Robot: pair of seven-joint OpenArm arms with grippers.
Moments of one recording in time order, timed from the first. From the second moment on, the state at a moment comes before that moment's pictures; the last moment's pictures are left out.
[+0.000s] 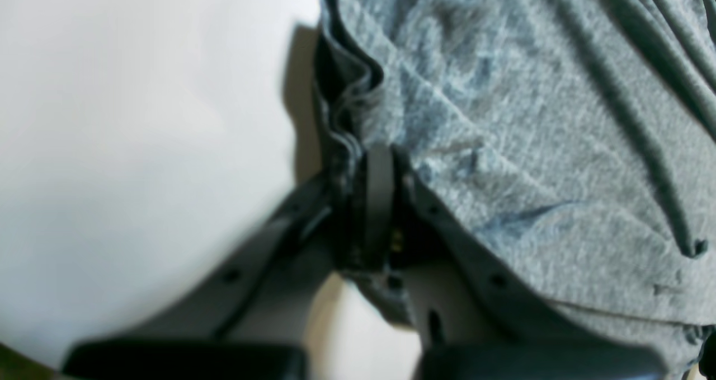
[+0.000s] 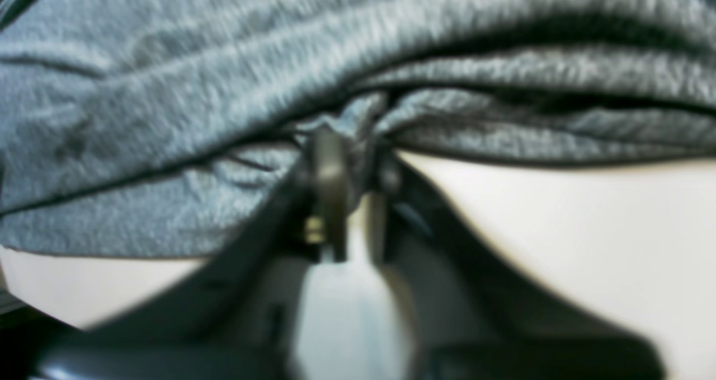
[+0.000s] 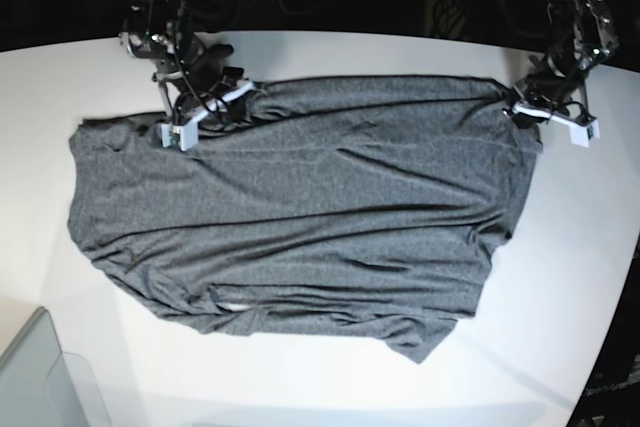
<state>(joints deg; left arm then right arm) 17.6 -13.9 -23.2 89.2 -41.2 -3.7 42.7 -19.9 -8.1 11.8 99.4 15.9 12.5 -45.5</state>
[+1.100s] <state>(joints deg) 20.5 -12.5 -32.7 99.2 -41.3 -3.8 50.1 -33.5 -8.3 12.3 112.4 15.6 12.7 -46.9</state>
